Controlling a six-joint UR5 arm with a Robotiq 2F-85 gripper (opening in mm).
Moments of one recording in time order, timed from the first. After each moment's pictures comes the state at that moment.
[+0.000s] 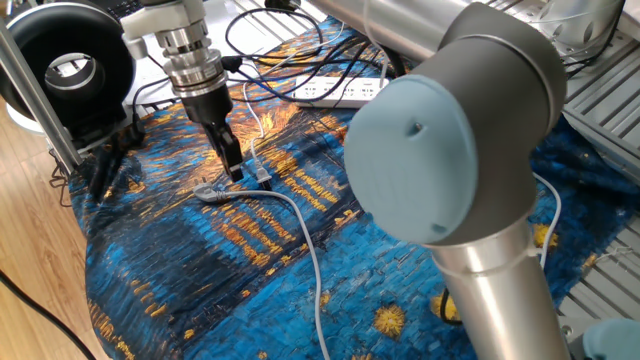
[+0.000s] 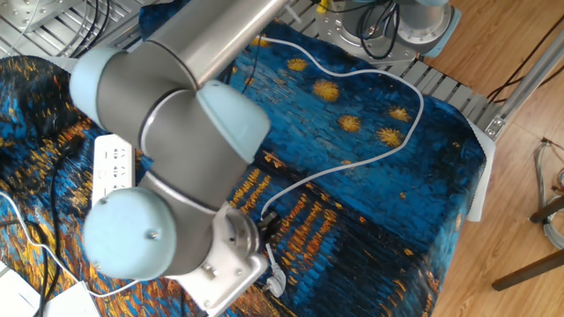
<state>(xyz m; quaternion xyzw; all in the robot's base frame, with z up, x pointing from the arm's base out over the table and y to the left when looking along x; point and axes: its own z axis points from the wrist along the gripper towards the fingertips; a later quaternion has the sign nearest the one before) 0.611 0.173 0.054 0.62 -0.75 -0.15 0.14</state>
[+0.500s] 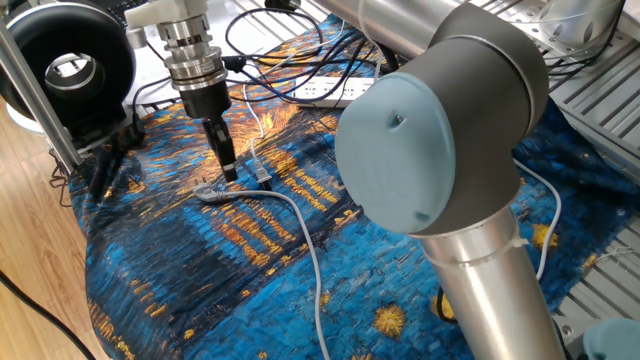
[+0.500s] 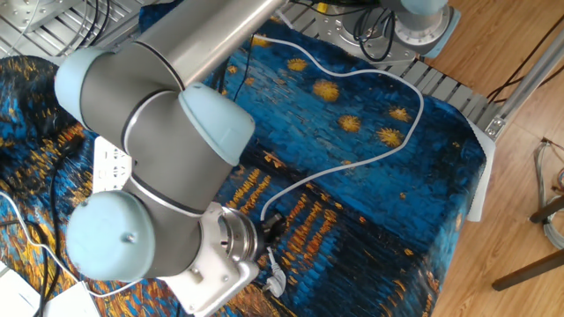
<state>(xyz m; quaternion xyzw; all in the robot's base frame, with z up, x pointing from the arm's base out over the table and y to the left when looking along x) 0.604 0.196 0.062 0.56 -0.79 -0.19 0.14</state>
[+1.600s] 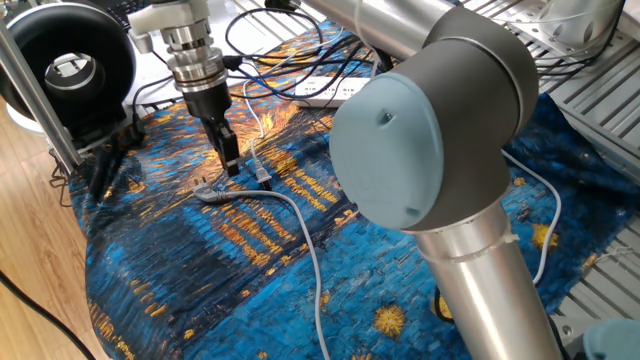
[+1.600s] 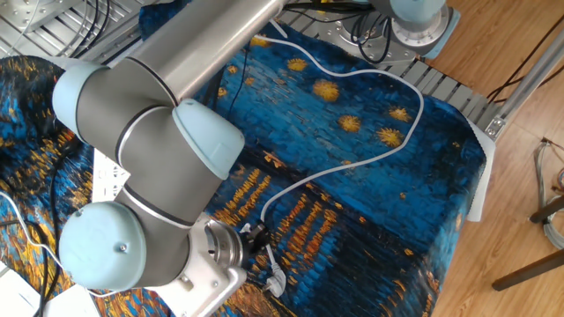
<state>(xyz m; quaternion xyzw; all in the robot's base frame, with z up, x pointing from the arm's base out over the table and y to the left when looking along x) 0.633 0.167 0.031 0.63 -0.75 -0.15 0.13</state>
